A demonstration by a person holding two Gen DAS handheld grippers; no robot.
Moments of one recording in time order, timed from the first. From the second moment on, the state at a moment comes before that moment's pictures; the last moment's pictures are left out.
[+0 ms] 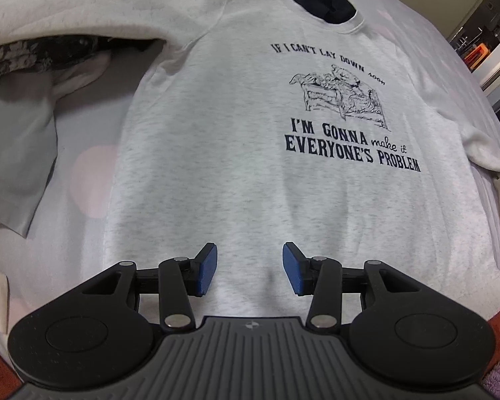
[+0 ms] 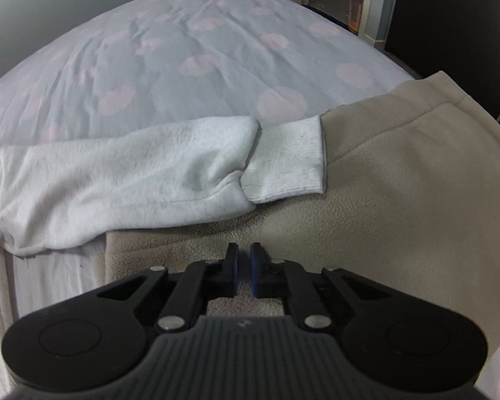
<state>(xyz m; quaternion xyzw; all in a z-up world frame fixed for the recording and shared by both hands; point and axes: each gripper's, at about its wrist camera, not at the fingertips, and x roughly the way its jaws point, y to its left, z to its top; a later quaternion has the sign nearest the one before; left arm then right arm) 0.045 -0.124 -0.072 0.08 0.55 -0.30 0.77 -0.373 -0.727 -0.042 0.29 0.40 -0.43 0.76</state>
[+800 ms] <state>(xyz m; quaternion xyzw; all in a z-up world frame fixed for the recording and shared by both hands) 0.052 -0.110 -0.065 0.05 0.55 -0.28 0.79 -0.379 -0.800 0.022 0.41 0.16 -0.53 0.73</state>
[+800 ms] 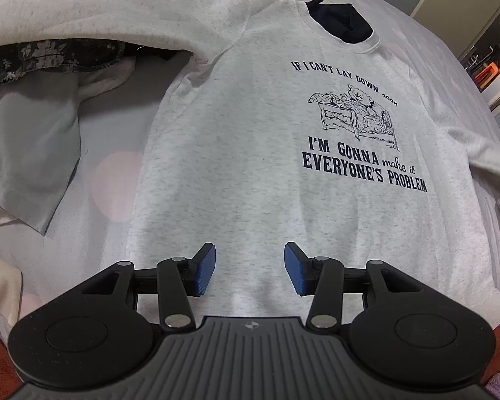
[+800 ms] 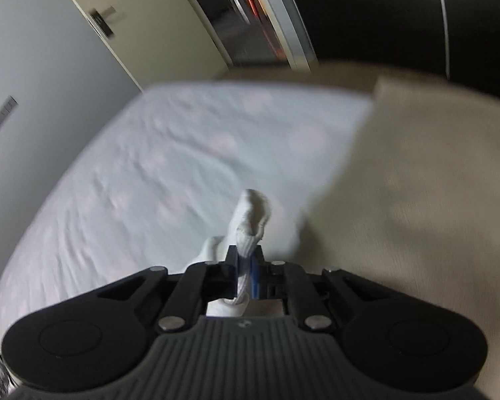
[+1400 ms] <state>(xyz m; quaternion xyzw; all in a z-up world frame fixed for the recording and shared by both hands) 0.072 -0.087 -0.073 0.00 0.54 -0.31 0.78 -0.114 -0.625 0.205 0.18 0.15 -0.26 0.94</state>
